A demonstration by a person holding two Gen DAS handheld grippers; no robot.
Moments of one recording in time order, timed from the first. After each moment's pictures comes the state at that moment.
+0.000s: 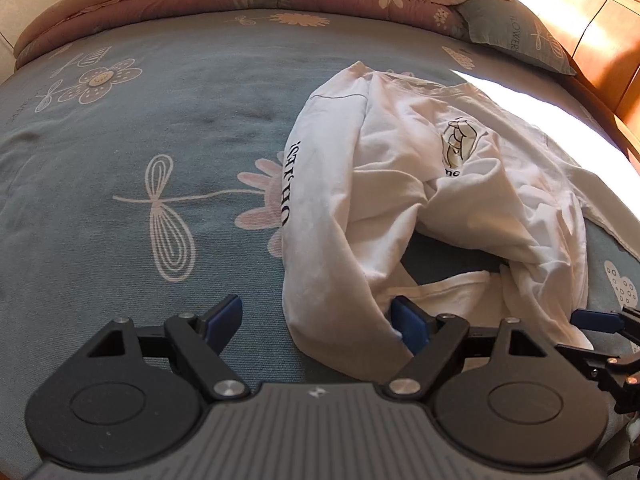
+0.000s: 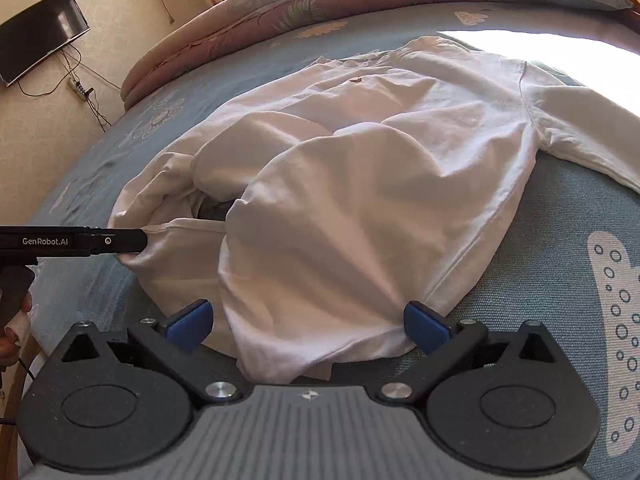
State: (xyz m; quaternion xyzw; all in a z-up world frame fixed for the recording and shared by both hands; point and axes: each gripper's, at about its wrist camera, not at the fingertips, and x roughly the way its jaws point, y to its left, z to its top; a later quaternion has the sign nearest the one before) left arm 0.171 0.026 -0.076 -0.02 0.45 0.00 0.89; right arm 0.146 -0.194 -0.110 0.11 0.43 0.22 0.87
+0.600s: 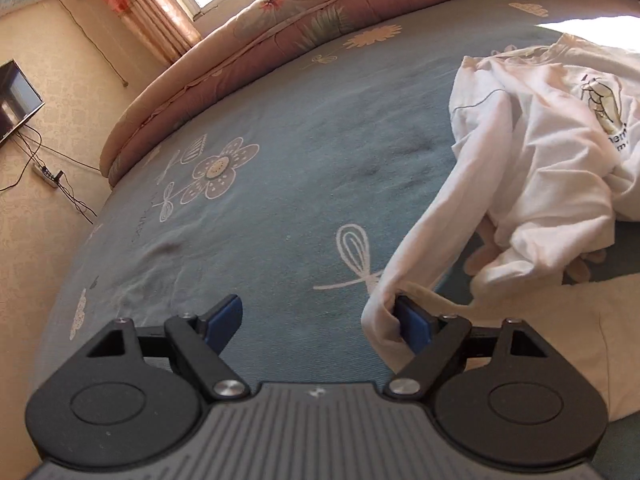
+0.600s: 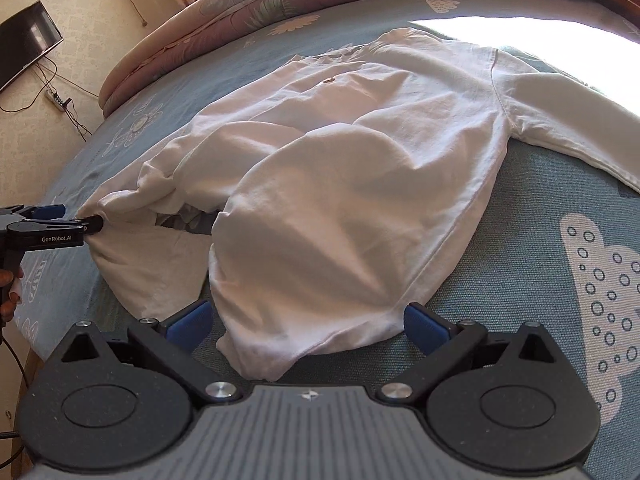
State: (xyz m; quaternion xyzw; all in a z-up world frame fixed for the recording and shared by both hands) left arm 0.210 0.087 -0.055 0.21 0.42 0.12 0.88; right arm 0.154 -0.199 -0.098 0.13 0.46 0.18 0.86
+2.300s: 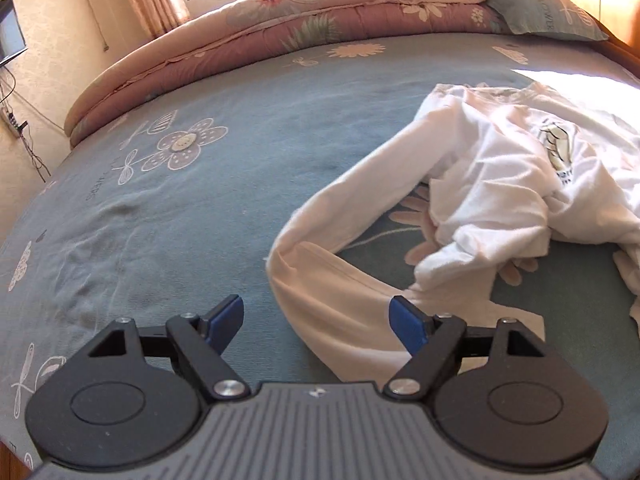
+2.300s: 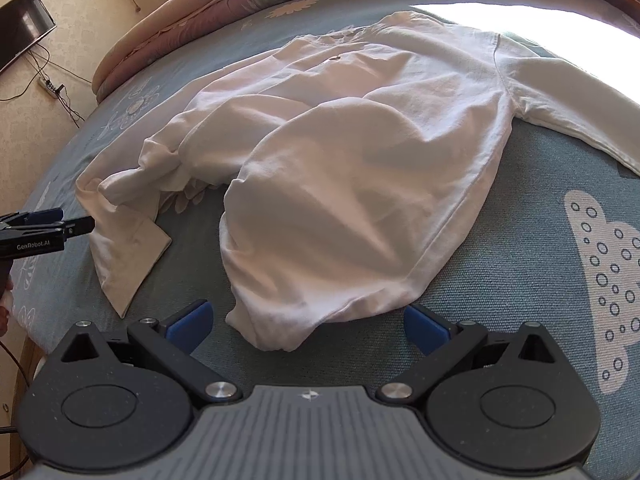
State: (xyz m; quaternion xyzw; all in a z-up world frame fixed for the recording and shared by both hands) left arm 0.182 0.103 -0.054 0.09 0.41 0.07 0.91; right arm 0.145 -0.184 -0.100 0.11 0.48 0.18 0.85
